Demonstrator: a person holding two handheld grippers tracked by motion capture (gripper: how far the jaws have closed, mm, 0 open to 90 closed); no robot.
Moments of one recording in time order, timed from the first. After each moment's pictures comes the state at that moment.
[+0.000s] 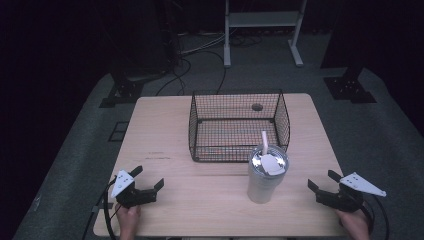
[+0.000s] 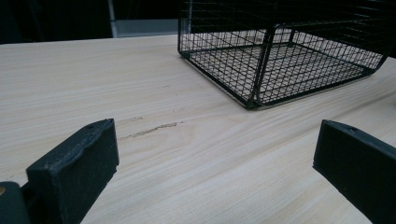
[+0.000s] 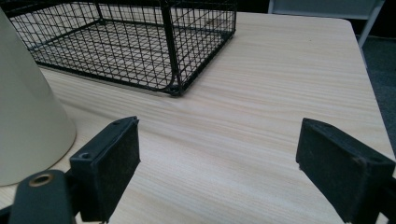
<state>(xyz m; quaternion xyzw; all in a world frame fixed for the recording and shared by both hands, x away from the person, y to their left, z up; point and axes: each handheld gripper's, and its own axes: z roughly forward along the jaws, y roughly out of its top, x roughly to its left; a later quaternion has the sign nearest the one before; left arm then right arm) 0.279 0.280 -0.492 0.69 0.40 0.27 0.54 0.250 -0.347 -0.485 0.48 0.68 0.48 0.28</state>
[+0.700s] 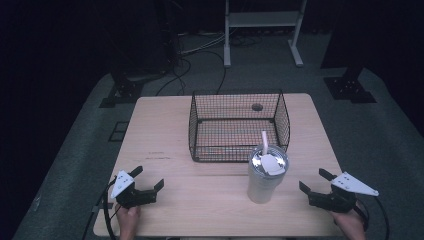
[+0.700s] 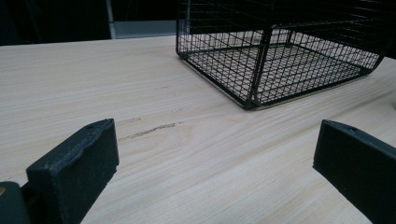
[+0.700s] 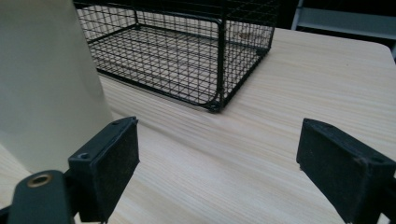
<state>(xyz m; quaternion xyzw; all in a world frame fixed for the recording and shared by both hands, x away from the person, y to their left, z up) 0.278 0.280 -0.492 0.69 0.40 0.27 0.54 0.245 -0.321 -0.469 0.43 0.71 0.49 0.28</state>
